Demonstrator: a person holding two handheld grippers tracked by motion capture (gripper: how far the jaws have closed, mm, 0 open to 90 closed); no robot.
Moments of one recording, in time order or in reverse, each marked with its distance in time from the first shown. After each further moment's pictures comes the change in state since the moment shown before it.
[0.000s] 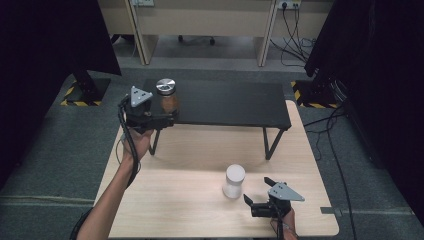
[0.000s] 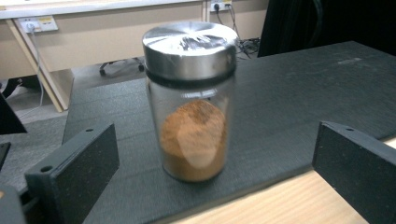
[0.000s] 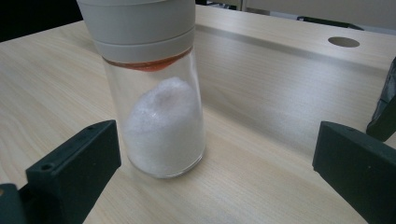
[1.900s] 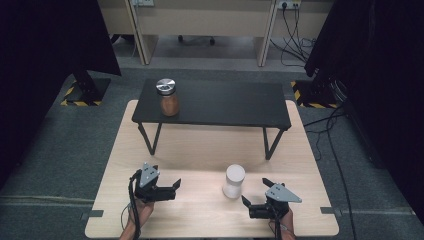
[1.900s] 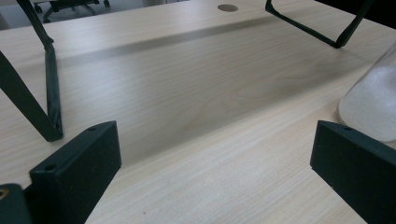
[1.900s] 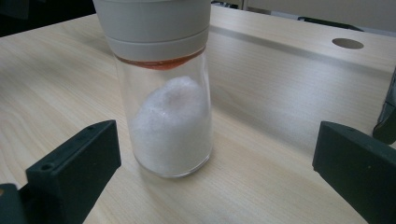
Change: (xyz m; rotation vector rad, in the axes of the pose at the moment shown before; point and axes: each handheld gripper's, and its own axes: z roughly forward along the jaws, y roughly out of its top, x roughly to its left) left arm -0.013 -0.186 -0.015 0.137 -0.142 0.007; right arm 0.007 0.002 0.001 0.006 -0.002 -0.019
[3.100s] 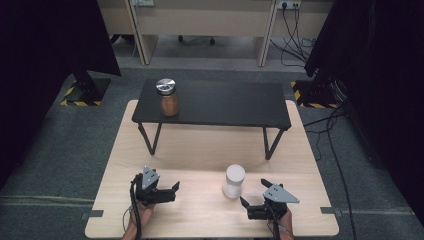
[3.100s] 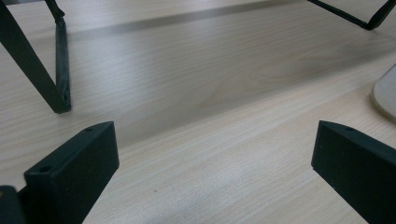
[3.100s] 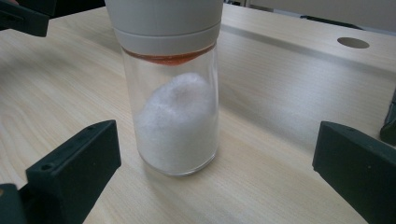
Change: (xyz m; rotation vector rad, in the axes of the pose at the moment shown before) left arm -0.004 -0.011 0.009 0.031 0.060 -0.015; right arm 0.004 0.001 0.002 0.012 0.003 -0.017
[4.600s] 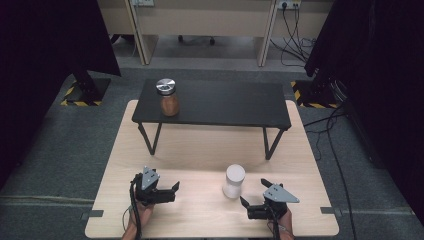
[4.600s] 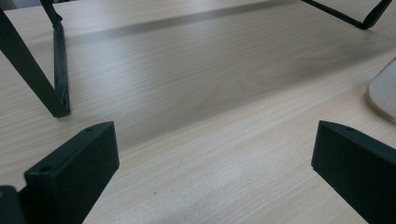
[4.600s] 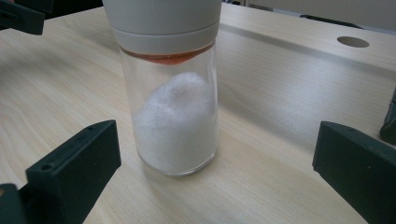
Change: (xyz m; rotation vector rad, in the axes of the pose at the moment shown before) left arm 0.002 0.000 -0.001 -0.004 -0.013 0.016; right arm 0.000 0.000 0.001 0.003 -0.002 0.003
